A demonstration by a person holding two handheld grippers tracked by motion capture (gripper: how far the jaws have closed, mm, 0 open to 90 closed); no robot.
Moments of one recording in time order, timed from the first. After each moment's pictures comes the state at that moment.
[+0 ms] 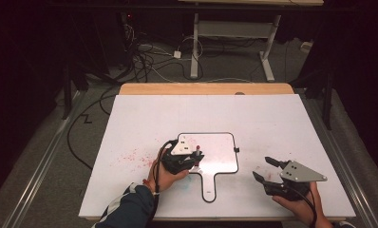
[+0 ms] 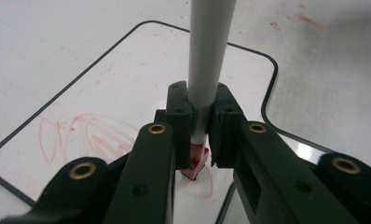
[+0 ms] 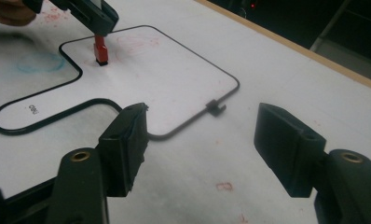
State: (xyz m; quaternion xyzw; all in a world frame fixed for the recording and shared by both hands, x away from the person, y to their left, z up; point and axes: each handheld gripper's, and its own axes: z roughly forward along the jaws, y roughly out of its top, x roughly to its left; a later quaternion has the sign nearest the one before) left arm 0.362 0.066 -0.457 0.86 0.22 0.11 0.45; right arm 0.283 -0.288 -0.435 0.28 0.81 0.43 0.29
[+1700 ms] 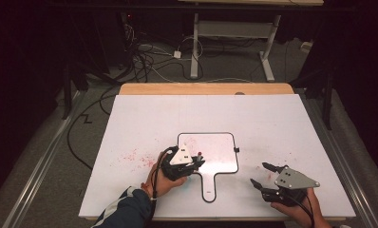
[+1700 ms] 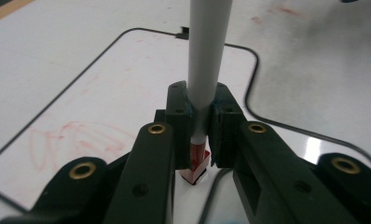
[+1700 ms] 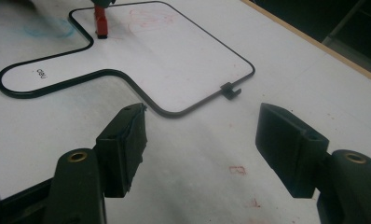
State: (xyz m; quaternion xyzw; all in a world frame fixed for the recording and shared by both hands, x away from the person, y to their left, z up) left arm 0.354 0.070 -0.464 0.86 0.17 0.13 0.47; right arm 0.276 -0.281 -0.448 0.25 0.83 0.40 0.29
